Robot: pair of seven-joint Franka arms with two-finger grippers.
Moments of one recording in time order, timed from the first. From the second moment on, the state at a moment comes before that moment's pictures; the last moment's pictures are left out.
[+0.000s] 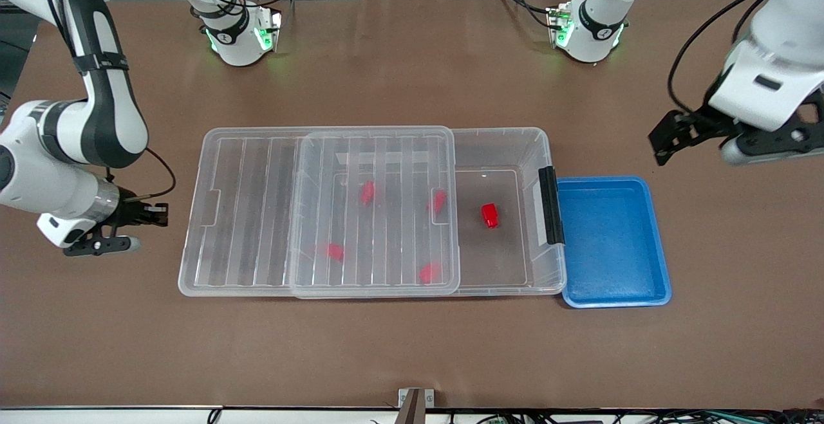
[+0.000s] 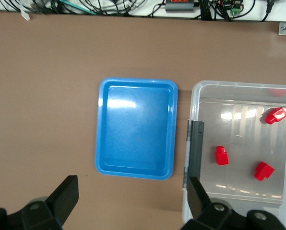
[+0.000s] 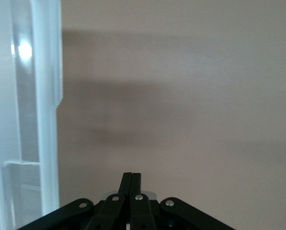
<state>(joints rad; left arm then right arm) -0.05 0.11 -0.23 -1.33 0.16 1.56 -0.31 0.07 0.32 -0.12 -1.83 0.11 2.07 -0.20</state>
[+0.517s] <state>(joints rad) 0.03 0.02 -0.15 -1.35 0.03 1.46 -0.10 0.11 0.32 -0.12 -1.84 0.19 2.06 -0.20</state>
